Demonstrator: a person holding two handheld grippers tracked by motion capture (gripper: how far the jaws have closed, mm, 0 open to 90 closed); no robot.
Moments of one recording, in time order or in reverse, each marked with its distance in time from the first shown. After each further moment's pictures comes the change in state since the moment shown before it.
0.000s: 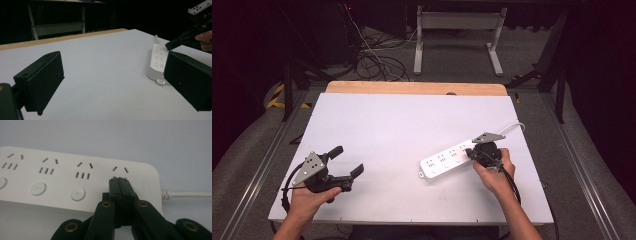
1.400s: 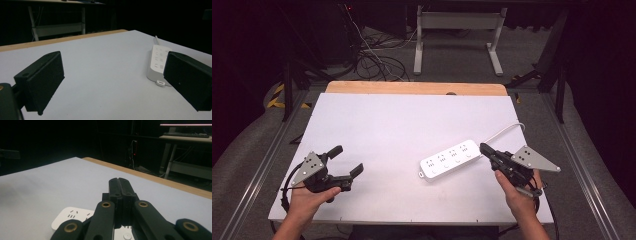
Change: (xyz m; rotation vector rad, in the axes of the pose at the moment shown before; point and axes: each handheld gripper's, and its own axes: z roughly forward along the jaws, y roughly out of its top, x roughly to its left) left arm 0.000 0.001 0.000 -0.007 -0.003 0.001; right arm 0.004 -0.028 -0.092 -0.601 0.100 -0.012
